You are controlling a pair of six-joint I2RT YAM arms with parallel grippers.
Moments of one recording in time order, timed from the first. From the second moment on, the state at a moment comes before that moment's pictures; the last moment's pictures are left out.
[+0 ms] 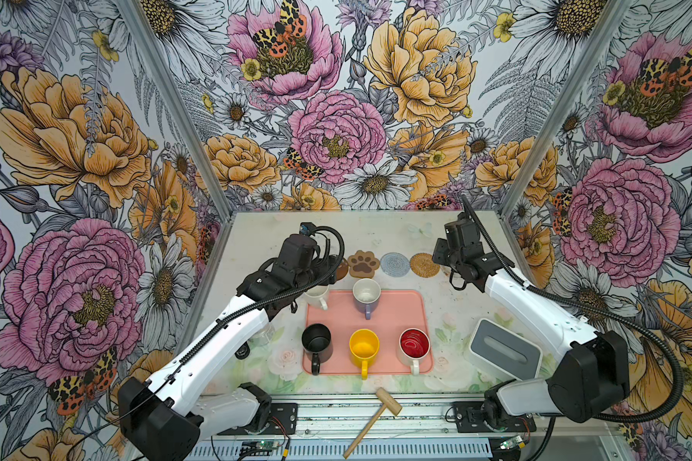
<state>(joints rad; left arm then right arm) -0.58 1.16 1.13 -0.69 -0.18 -0.40 0.35 1.40 1.17 -0.52 0.31 0.50</state>
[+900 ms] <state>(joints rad) -0.69 1.42 1.14 -0.98 -0.33 -0.70 0.39 1.32 1.05 -0.40 0.34 0.54</state>
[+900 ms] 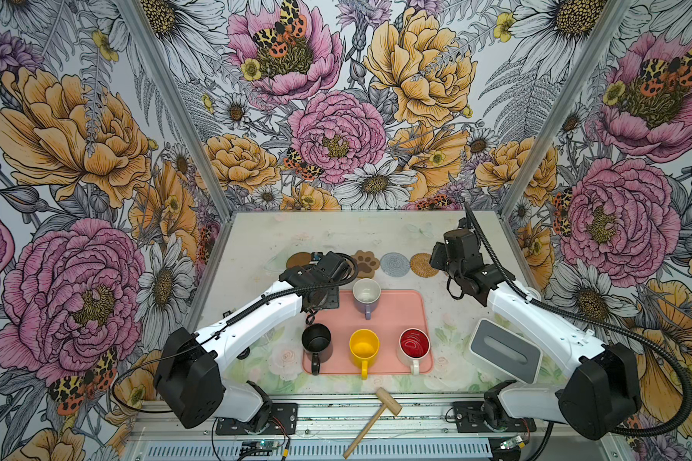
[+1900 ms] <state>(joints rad) -0.63 1.57 1.11 -0.87 -0.23 -0.72 0.34 1.32 1.00 -0.35 0.31 0.54</state>
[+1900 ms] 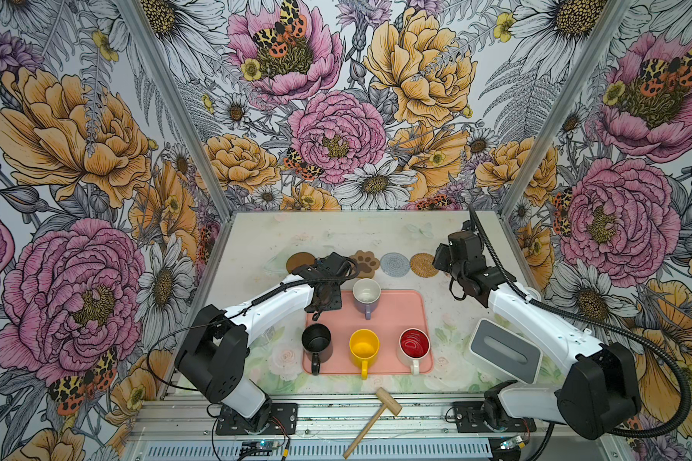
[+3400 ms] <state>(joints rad) -0.61 1.59 1.07 -0.87 -0.23 -0.71 0.31 1.32 0.98 -0.31 0.28 0.54</state>
